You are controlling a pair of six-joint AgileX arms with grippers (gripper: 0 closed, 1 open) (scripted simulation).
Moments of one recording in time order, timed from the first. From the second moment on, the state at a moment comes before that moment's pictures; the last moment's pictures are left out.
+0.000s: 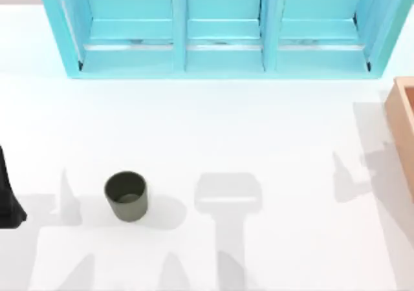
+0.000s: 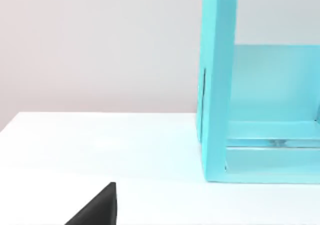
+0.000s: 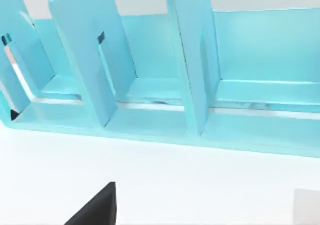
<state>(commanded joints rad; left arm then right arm) 0.00 0.00 0.00 0.00 0.00 0.00 0.30 0.49 0.59 -0.34 -0.07 0.18</state>
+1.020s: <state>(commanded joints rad) 0.00 0.00 0.00 0.00 0.00 0.00 0.92 1.95 2.07 -1.27 -0.01 0.75</state>
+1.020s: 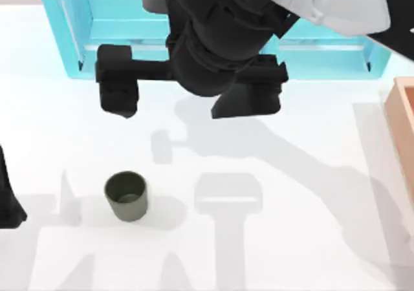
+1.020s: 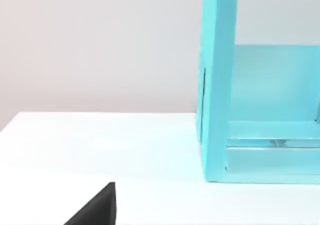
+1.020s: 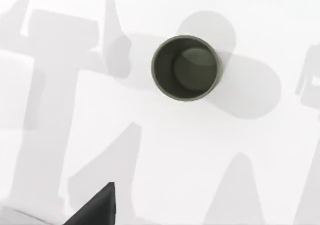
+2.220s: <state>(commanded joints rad) 0.00 0.00 0.00 0.00 0.00 0.00 1.02 2.53 2.62 -1.56 0.18 1.04</state>
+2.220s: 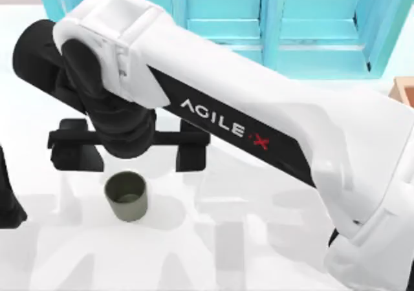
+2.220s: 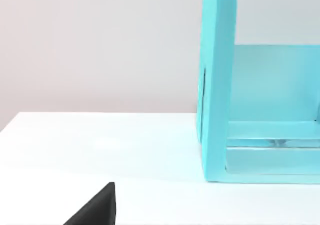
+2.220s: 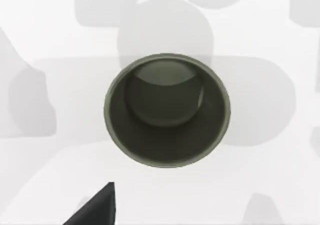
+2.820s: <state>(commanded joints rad) 0.00 0.00 0.00 0.00 0.00 0.00 1.00 2.51 2.28 -1.23 0.18 1.01</state>
